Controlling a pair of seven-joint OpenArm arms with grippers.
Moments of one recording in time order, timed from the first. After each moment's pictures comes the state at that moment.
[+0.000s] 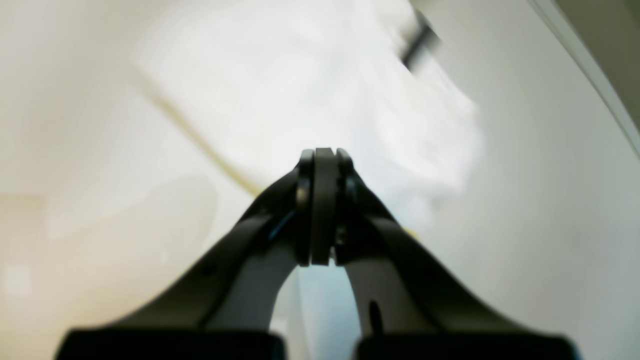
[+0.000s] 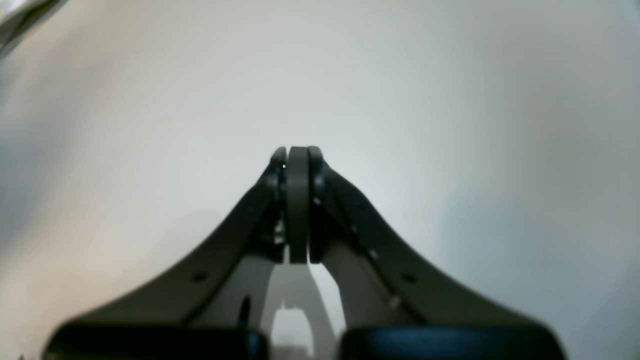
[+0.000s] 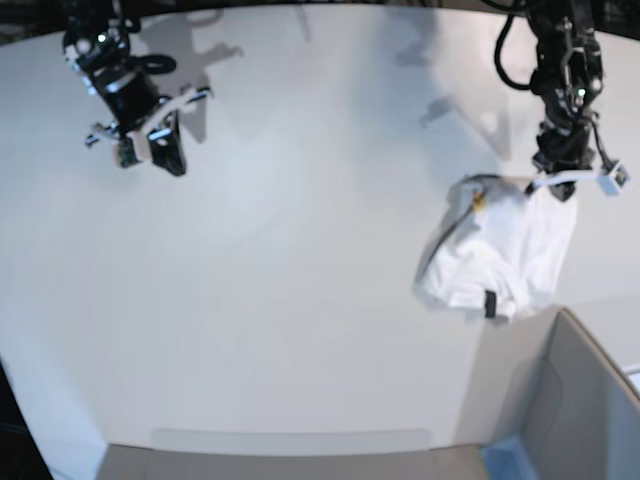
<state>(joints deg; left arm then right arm) 22.3 -20.3 -16.0 116.3 -43.1 33.6 32.1 -32.0 25.7 -0.6 119.3 21.5 5.4 -22.4</state>
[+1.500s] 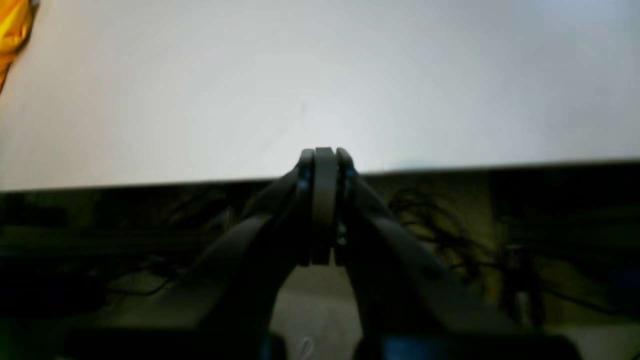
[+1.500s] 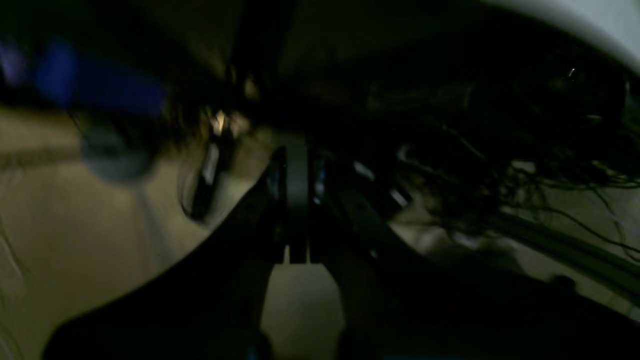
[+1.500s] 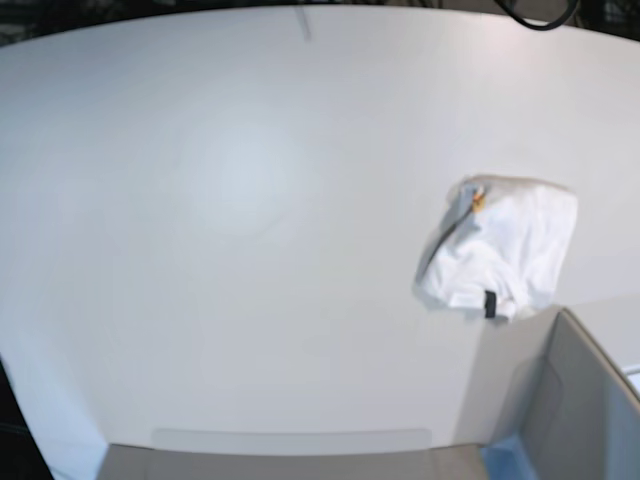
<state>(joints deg) 75.7 -20.9 7.5 105.9 -5.5 36.9 -11.7 -73.2 36.2 -20.9 103.6 11.0 -22.7 5.4</state>
